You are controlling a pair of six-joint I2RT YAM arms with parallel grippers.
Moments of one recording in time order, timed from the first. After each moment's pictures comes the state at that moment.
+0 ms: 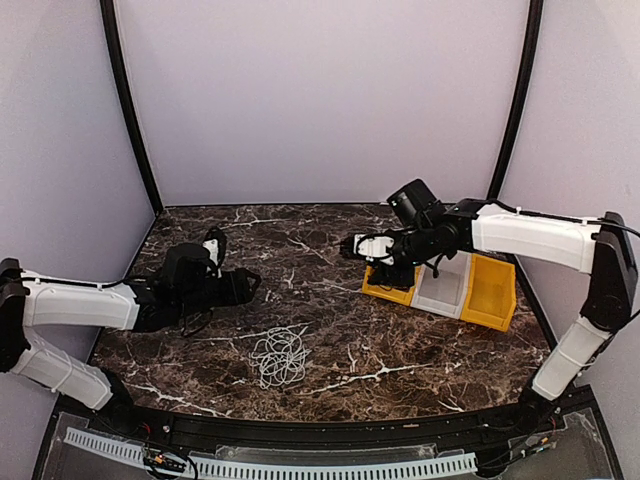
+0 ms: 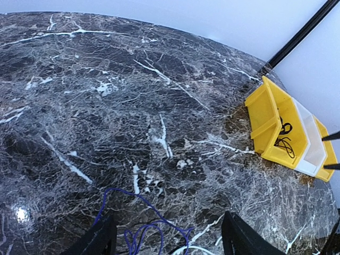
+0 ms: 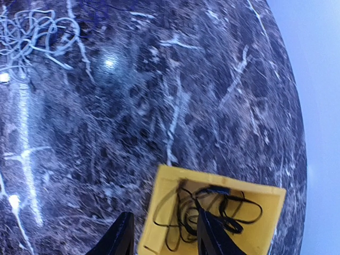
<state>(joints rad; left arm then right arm) -0.70 1.30 0.57 0.23 -0.15 -0.60 0.70 1.61 1.26 -0.59 -0.14 -0.80</state>
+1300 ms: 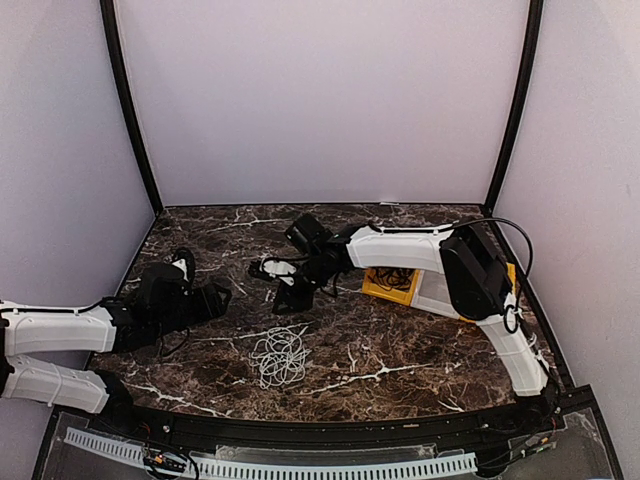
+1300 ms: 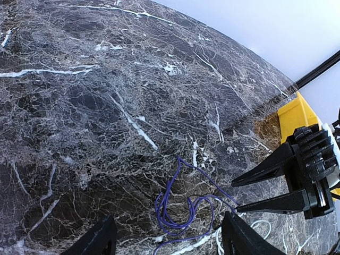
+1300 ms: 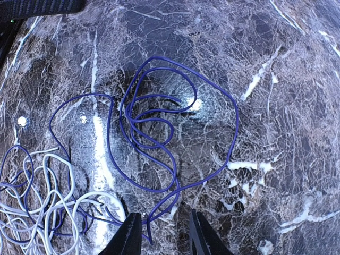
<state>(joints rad) -0.63 1.09 0.37 0.15 -0.20 -0.72 0.92 2.39 1.95 -0.56 -0.47 -0.45</state>
